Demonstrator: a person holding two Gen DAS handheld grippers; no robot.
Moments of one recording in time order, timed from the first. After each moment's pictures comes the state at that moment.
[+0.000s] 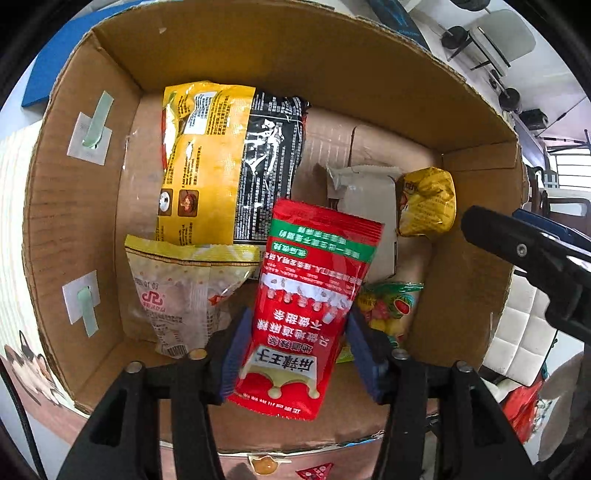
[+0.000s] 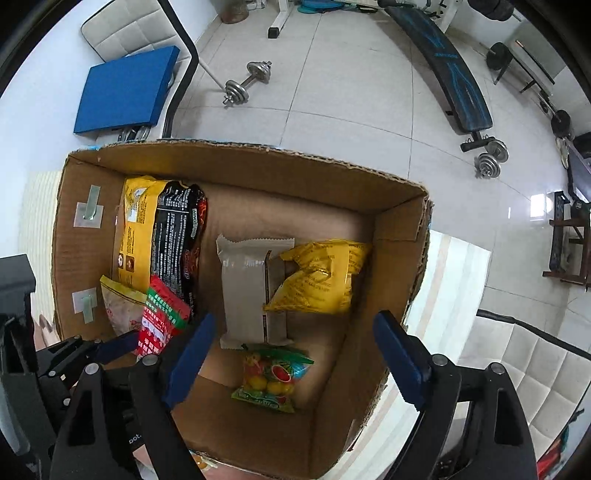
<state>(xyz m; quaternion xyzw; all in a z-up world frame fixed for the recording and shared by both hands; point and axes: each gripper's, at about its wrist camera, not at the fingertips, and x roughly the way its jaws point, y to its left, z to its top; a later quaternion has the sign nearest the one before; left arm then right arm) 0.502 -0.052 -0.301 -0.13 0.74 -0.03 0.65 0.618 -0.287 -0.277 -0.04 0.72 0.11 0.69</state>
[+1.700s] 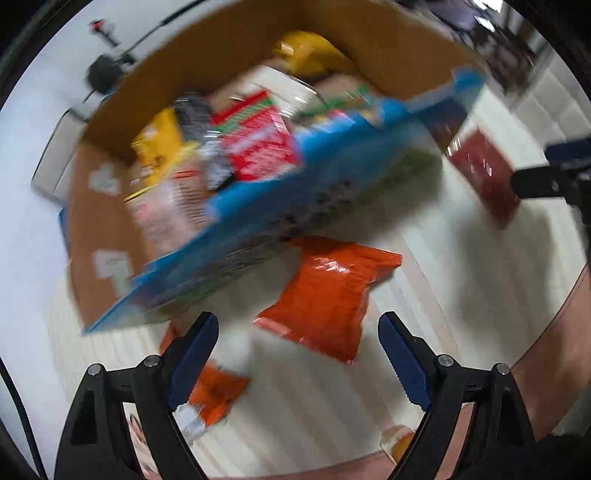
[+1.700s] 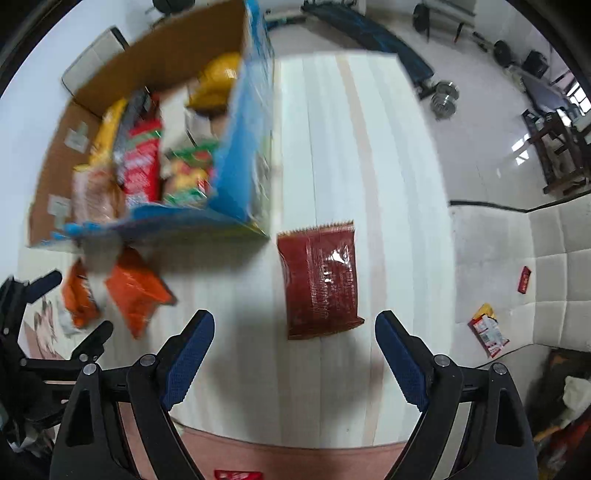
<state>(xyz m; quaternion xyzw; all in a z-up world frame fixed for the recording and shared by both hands) 0.336 -0.115 -0.328 0.25 0.62 -0.11 0.74 0.382 -0.392 -0.341 0.06 0.68 0.04 0.73</state>
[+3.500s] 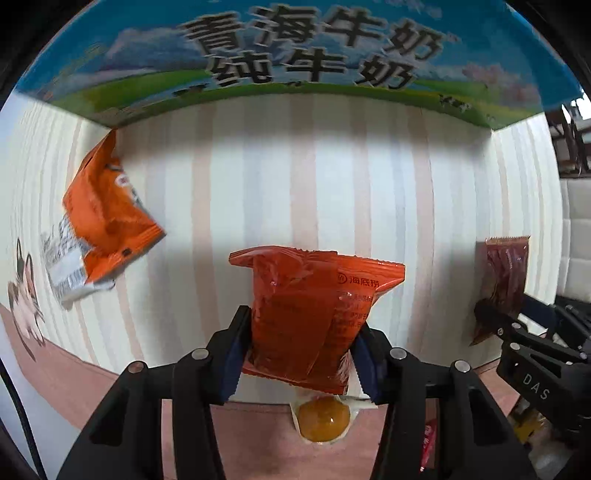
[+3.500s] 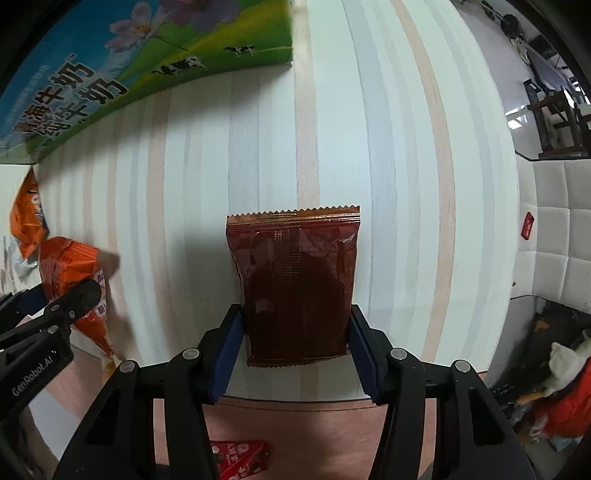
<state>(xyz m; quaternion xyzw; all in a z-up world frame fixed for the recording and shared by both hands) 0.285 -0.073 -0.377 -0.02 0.74 0.00 0.67 0.311 -0.356 -0.398 0.02 0.75 0.02 0.66</state>
